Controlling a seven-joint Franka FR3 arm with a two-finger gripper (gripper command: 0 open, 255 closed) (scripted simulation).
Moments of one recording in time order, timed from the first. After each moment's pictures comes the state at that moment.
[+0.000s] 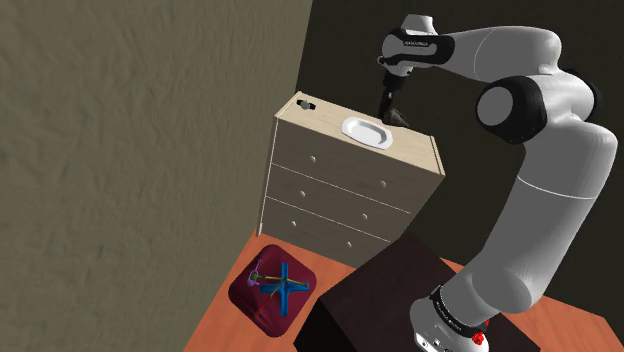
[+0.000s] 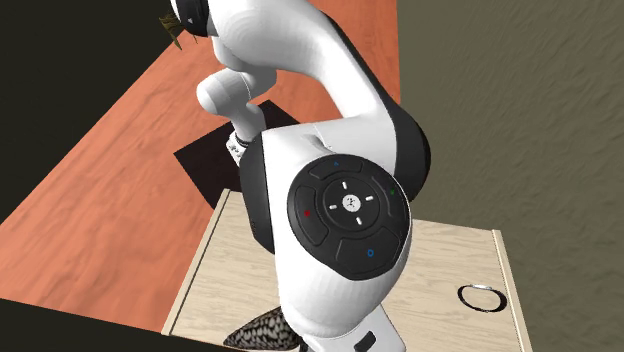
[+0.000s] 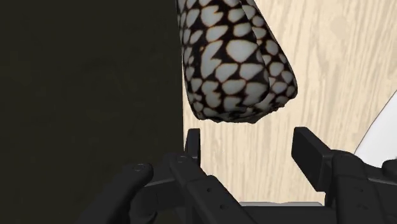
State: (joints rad) arm -0.02 0.32 -0.45 -1.50 0.05 1.86 -1.12
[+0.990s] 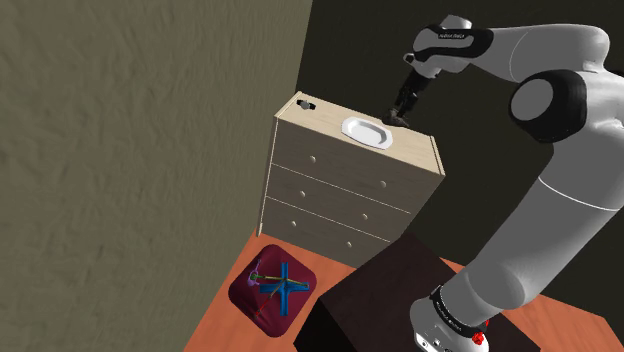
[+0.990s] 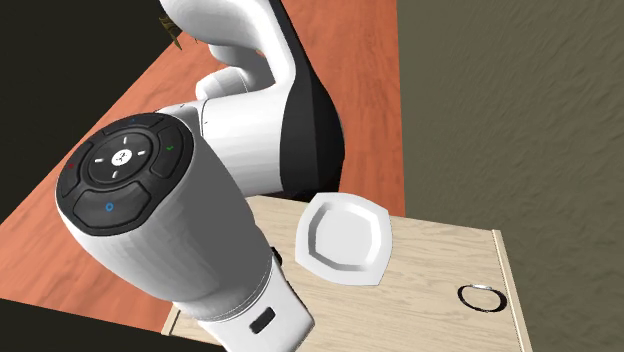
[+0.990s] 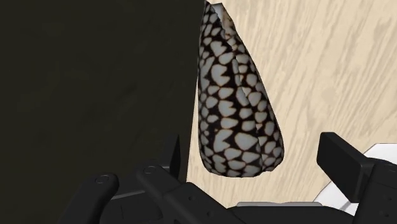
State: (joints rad) arm -0.12 0.17 -0.46 -1.66 0.17 1.95 -1.40
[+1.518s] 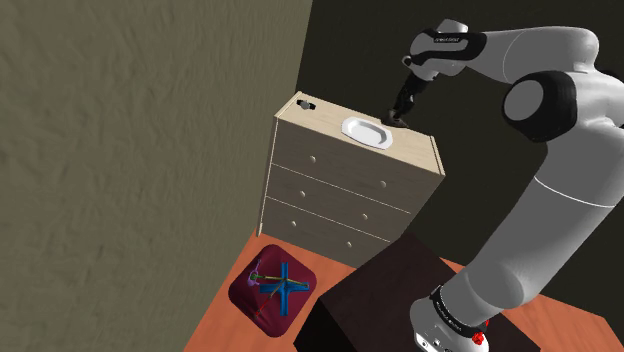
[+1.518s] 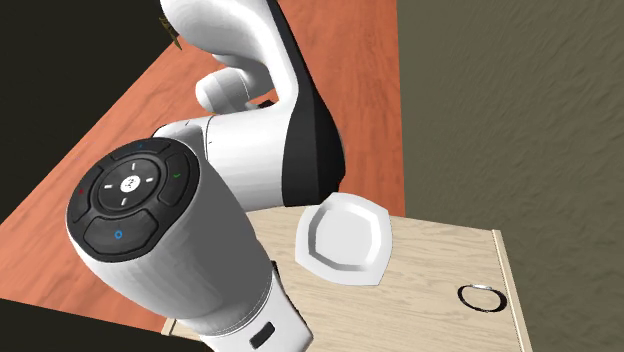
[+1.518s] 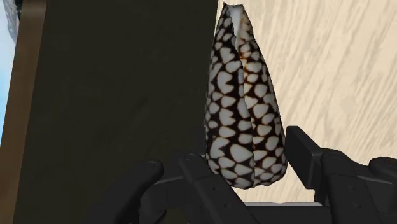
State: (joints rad) arm -0.13 0.21 -0.46 -1.65 0.18 1.97 -1.40
